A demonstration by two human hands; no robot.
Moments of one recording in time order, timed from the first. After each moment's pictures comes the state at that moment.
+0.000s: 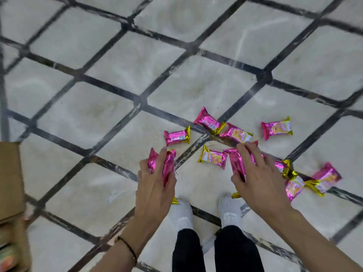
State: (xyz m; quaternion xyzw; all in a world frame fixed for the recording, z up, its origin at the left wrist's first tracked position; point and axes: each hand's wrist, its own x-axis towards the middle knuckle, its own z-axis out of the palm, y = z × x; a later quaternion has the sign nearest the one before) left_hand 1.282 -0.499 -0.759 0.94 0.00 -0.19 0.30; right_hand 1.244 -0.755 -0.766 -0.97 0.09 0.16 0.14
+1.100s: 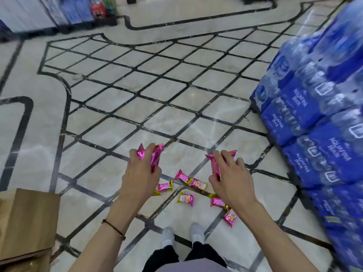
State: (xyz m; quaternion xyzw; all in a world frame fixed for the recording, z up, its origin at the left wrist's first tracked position) left_hand 1.282 -0.574 -0.186 0.97 -0.07 -0.08 0.23; right_hand 1.199 -0.812 -0.203 -0.99 0.11 0.04 0.08
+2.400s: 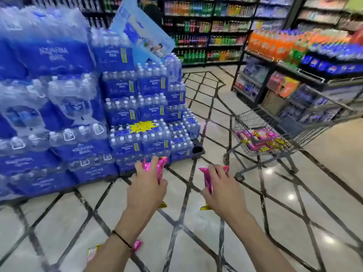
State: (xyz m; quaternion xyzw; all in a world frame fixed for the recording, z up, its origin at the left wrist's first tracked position) left_hand 0.927 -0.782 -0.093 0.61 -0.76 -0.17 0.15; right_hand 0.728 -0.694 -0.107 -0.59 0.81 -0.06 -0.01
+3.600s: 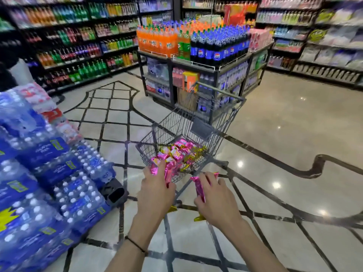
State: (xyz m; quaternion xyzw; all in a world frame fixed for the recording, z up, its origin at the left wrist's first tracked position) left_hand 0.250 -0.878 -0.103 0.40 -0.89 -0.20 0.11; right_hand 0.152 -0.727 -0.123 -0.40 0.91 -0.12 0.02
